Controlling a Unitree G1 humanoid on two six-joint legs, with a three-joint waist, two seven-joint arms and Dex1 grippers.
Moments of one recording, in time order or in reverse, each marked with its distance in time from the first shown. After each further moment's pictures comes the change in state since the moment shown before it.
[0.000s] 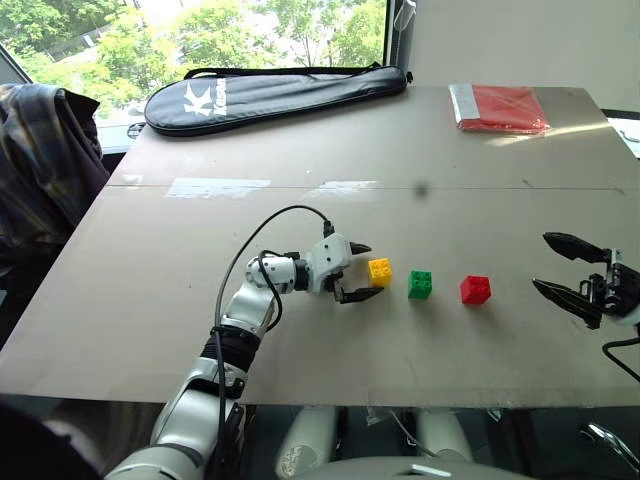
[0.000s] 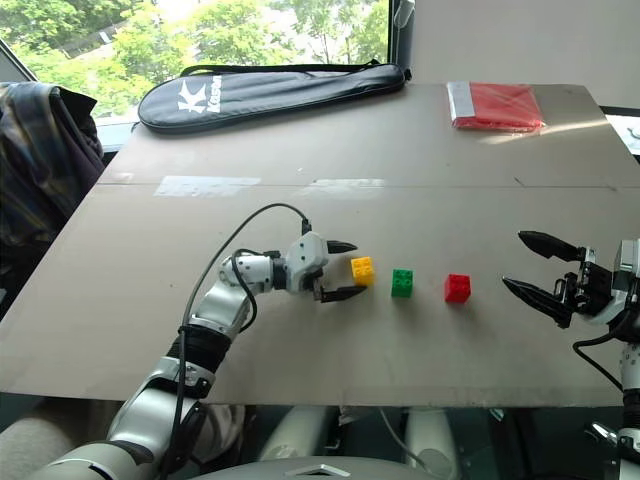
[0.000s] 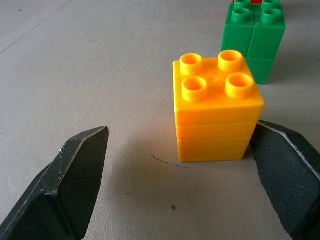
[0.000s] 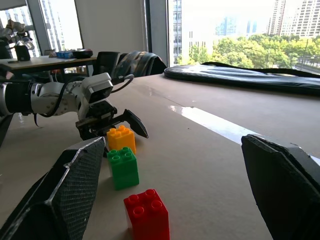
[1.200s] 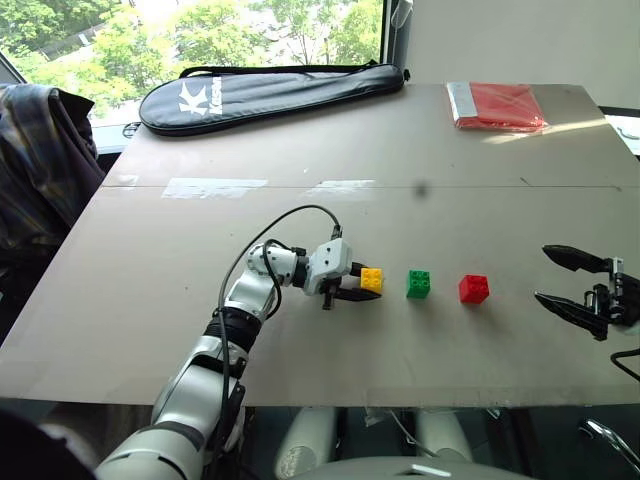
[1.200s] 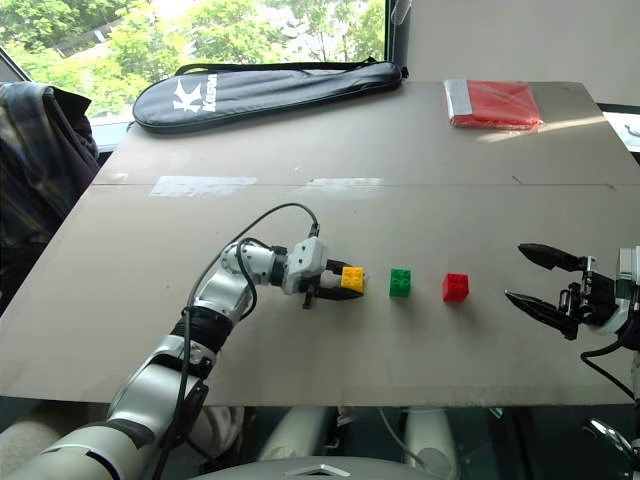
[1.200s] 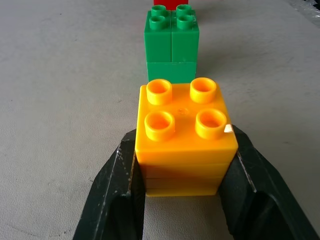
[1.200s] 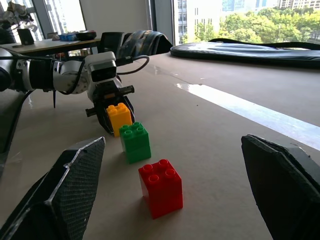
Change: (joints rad) left arm -0.120 0.034 -0.047 0.201 -0.064 -0.160 -0.261; right arm 0.062 -0.052 0.026 -0.021 -0.013 0.014 0.023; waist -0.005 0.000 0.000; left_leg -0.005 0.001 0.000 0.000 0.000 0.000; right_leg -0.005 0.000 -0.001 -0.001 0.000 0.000
